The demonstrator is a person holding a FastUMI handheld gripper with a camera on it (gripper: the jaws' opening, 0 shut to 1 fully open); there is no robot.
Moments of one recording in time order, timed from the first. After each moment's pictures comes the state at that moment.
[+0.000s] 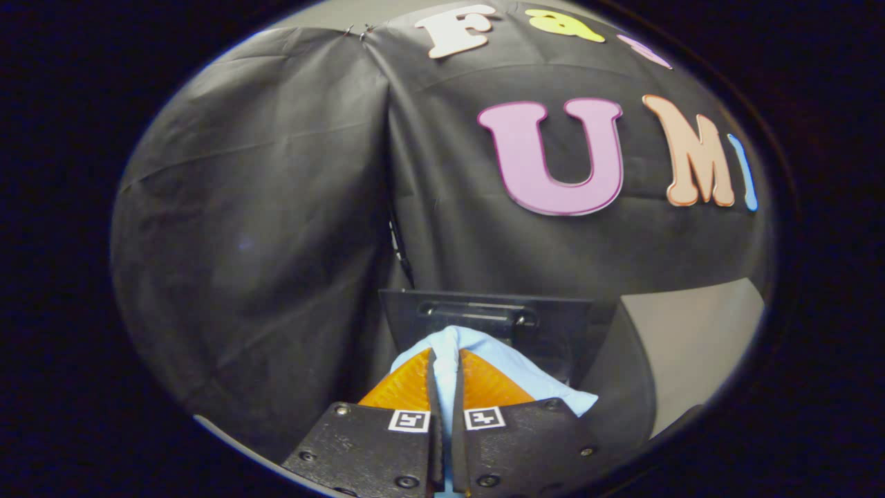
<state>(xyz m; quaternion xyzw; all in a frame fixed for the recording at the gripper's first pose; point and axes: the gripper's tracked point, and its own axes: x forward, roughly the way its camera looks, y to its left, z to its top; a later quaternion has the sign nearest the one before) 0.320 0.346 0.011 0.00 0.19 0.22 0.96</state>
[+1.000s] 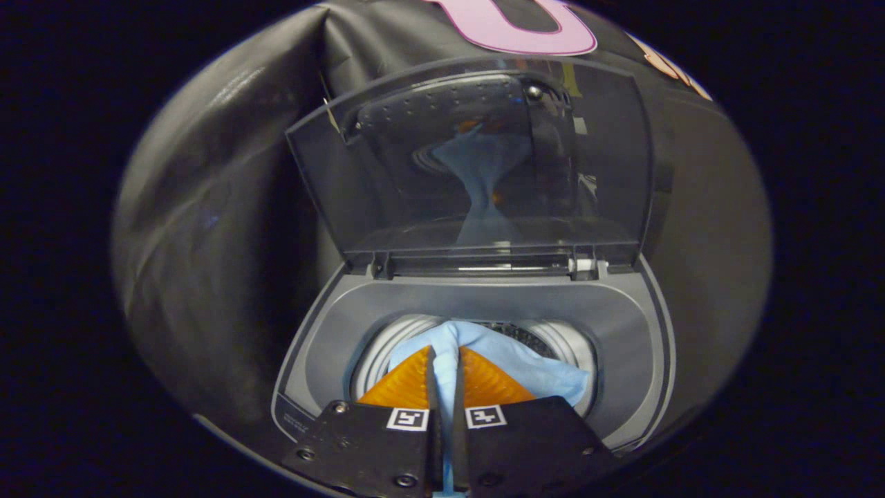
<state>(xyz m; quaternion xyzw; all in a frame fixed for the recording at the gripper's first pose) 0.349 0.356 -0.229 0.03 0.36 0.14 0.92</state>
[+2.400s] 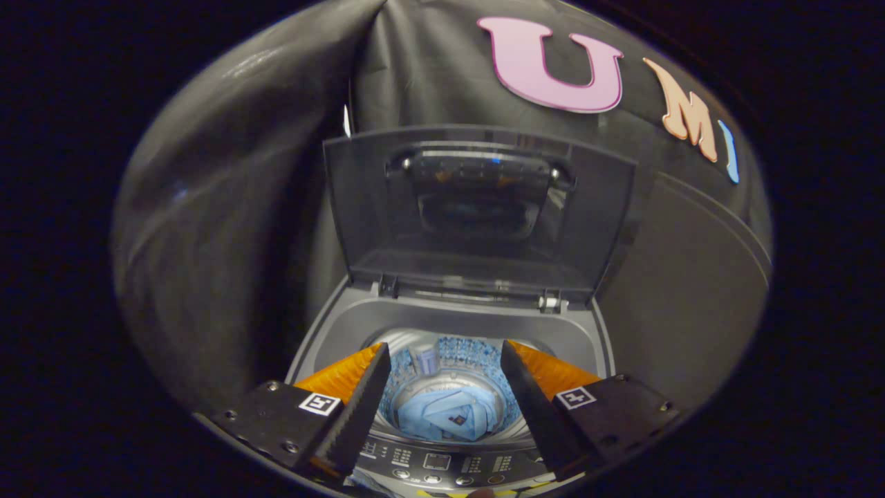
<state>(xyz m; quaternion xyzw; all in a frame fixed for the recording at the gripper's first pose) 0.333 0.372 -0.138 -0.06 0.28 0.07 0.96</state>
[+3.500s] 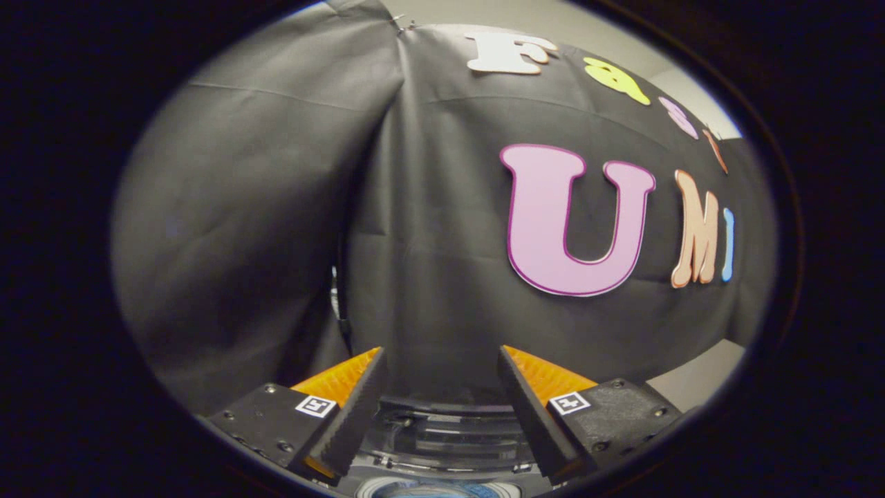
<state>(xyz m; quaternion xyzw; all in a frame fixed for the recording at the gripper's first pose) 0.487 0.414 0.064 -0.08 0.04 0.04 1.00</state>
